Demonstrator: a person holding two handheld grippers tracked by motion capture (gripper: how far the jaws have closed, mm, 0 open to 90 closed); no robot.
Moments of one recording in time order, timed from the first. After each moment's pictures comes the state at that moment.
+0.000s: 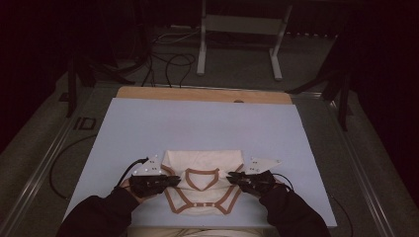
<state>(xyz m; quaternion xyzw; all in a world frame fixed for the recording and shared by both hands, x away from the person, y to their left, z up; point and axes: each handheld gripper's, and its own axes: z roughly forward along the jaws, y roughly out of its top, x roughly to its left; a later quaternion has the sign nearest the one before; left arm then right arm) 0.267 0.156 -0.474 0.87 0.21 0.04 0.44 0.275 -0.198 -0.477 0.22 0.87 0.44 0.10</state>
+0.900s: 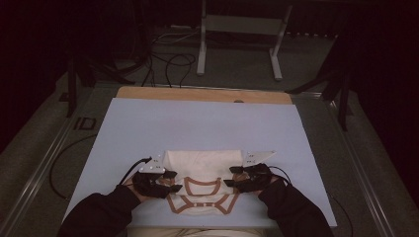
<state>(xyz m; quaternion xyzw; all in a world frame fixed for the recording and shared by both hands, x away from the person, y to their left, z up) 0.286 0.152 -0.486 0.88 0.23 0.03 0.41 0.303 -0.197 -0.481 0.24 0.87 0.42 0.04</state>
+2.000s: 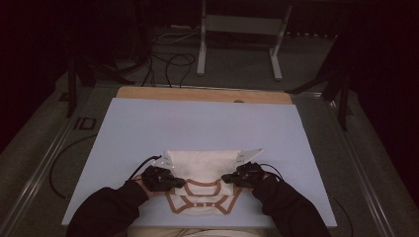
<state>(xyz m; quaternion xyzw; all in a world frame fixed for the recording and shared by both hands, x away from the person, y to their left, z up) 0.299 0.138 -0.499 0.89 0.23 -0.03 0.39 0.310 -0.181 -0.494 0.22 0.90 0.39 0.01</state>
